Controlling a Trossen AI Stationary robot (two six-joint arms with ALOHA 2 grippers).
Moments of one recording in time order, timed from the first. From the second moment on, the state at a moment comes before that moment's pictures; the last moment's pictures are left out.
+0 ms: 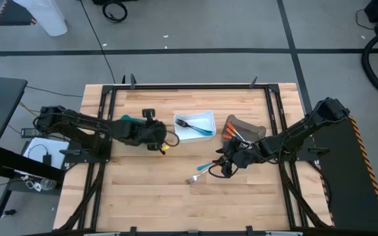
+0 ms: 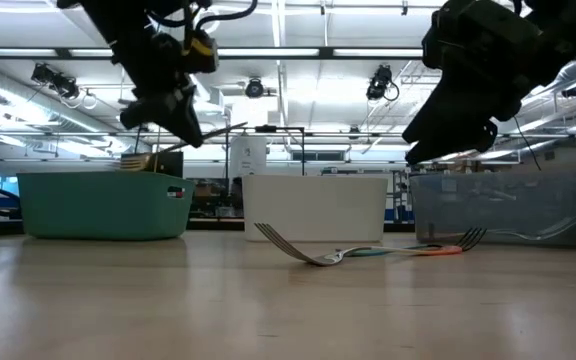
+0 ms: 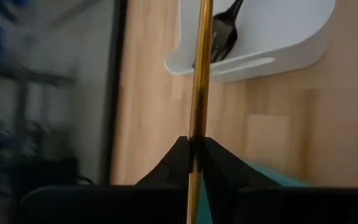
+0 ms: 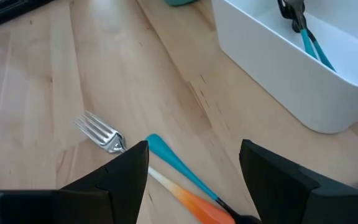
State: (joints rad) left arm -0.09 1.38 0.90 -0.57 -0.72 0.15; right arm 0.39 1.36 0.60 0.03 0.47 0.68
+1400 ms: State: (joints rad) left arm 0.19 1.39 1.01 -1.14 -0.23 0.02; right arm 0.33 1.36 0.60 0.09 0.34 0.70
